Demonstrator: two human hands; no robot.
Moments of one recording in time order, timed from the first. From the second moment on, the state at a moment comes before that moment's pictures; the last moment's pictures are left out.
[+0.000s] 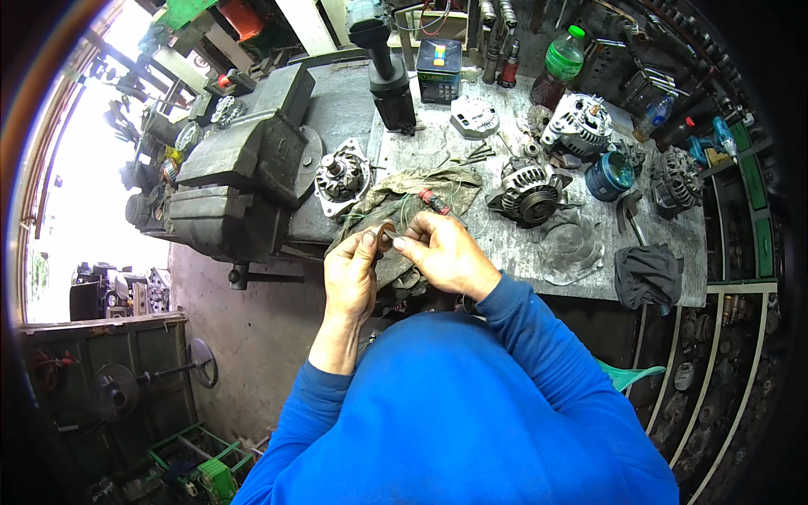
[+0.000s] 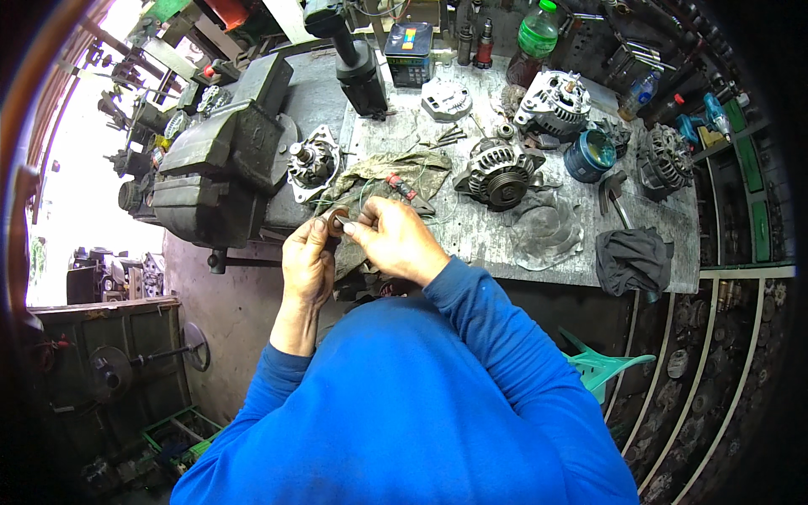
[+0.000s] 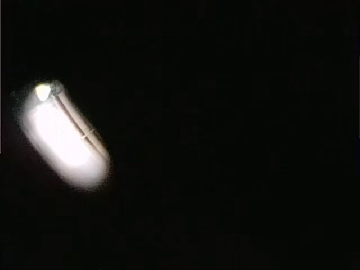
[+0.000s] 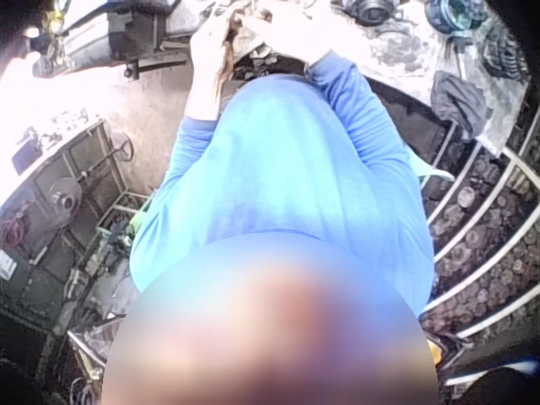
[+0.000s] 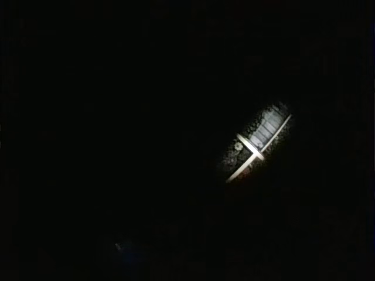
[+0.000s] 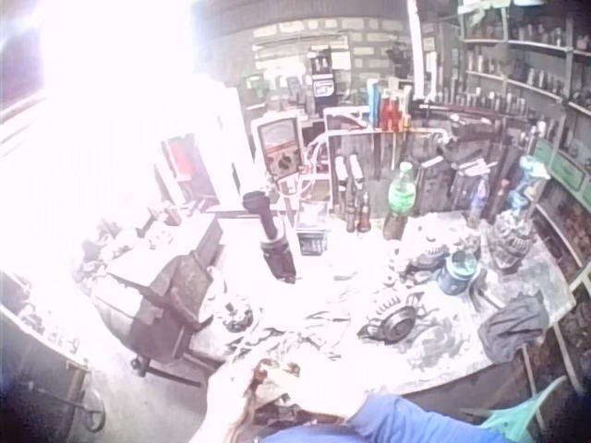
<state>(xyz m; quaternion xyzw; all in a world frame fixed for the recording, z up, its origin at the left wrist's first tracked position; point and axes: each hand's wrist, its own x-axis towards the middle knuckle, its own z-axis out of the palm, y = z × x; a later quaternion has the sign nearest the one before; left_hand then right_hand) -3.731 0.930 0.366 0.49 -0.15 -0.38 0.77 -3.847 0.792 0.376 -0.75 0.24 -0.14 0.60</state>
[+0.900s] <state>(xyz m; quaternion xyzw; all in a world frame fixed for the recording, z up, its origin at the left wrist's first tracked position) -3.734 0.924 0.337 0.48 -0.09 -0.41 0.77 -3.843 0.801 0.354 -0.75 0.30 -0.23 0.54</state>
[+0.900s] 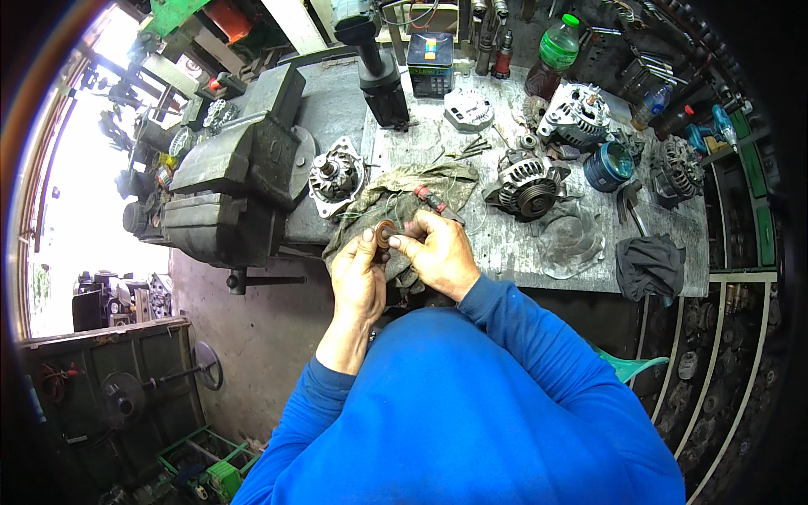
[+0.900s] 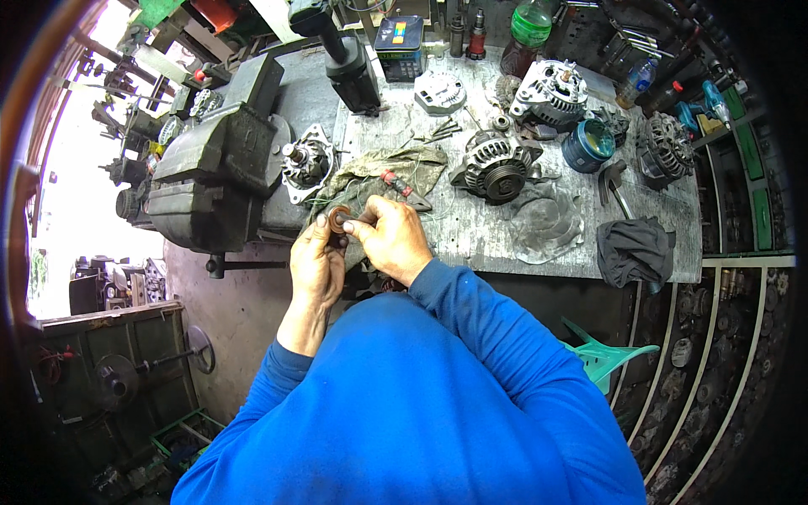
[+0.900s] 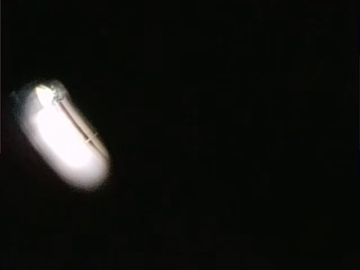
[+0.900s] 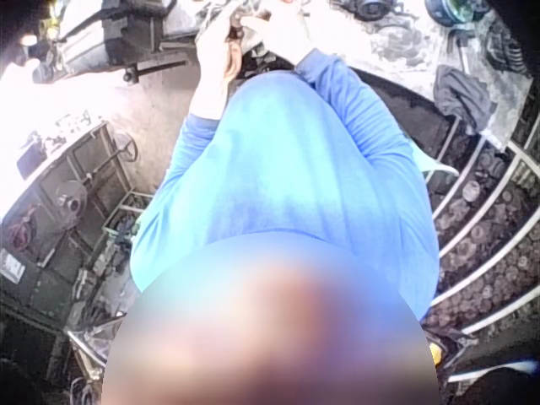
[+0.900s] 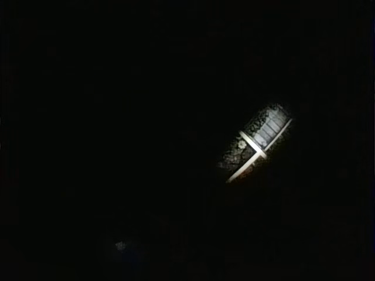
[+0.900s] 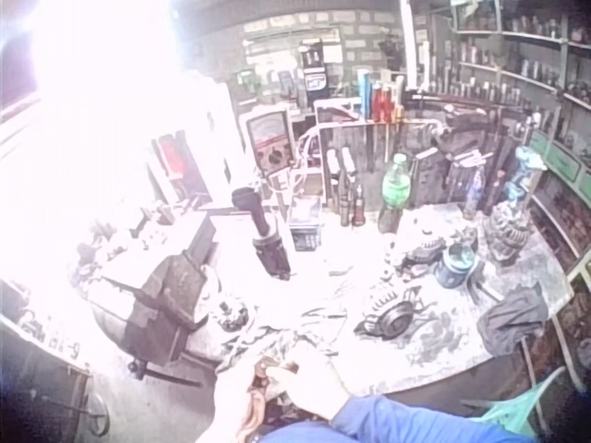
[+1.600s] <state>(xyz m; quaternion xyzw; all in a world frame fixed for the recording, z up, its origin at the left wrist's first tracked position) -3.718 0.918 0.332 0.44 -0.04 -0.47 0.77 -3.837 0.799 0.331 -0.71 0.30 -0.21 0.60</state>
